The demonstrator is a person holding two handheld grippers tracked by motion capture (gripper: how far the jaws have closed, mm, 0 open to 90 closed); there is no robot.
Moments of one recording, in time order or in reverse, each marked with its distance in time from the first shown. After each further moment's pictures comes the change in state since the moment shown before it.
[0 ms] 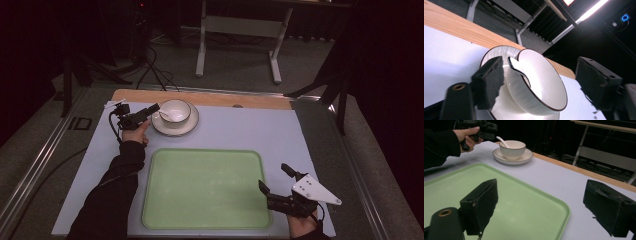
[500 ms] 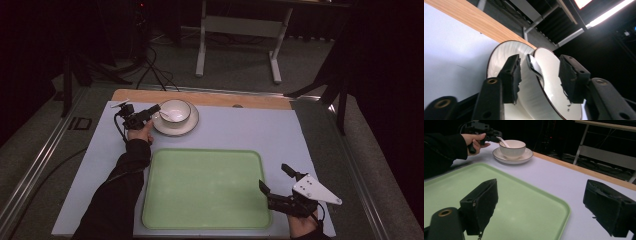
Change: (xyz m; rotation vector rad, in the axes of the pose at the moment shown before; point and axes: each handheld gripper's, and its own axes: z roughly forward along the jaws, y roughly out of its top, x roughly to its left) left arm 0.011 -0.006 0.021 0.002 0.057 -0.109; right arm -0.002 -0.001 0.000 0.002 0.005 0.007
